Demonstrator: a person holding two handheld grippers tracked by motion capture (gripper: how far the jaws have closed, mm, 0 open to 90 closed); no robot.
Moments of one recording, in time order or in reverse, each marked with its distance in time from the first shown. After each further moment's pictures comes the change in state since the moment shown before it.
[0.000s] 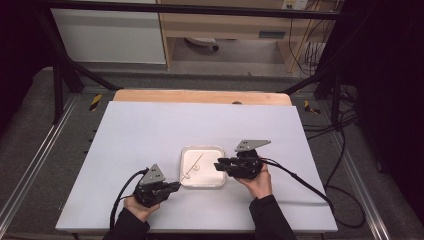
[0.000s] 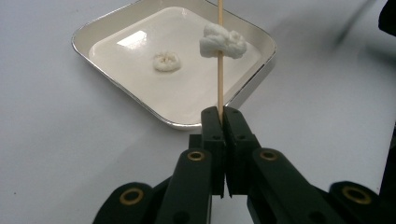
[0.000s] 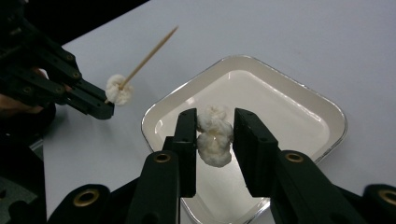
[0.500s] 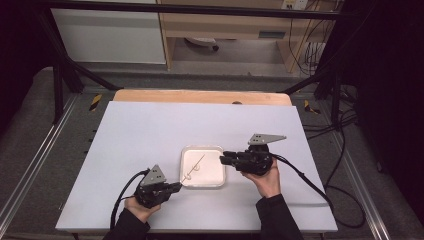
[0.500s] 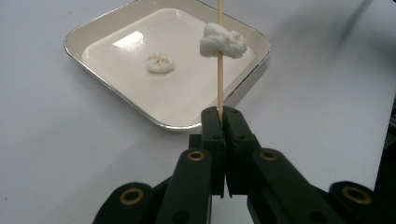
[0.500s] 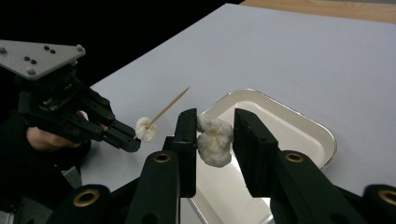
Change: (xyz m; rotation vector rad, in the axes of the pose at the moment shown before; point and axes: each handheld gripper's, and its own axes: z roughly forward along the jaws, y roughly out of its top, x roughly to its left) left arm -0.003 0.001 0.001 -0.001 -0.010 0.011; right arm -0.002 0.013 -0.029 -0.110 0.055 0.069
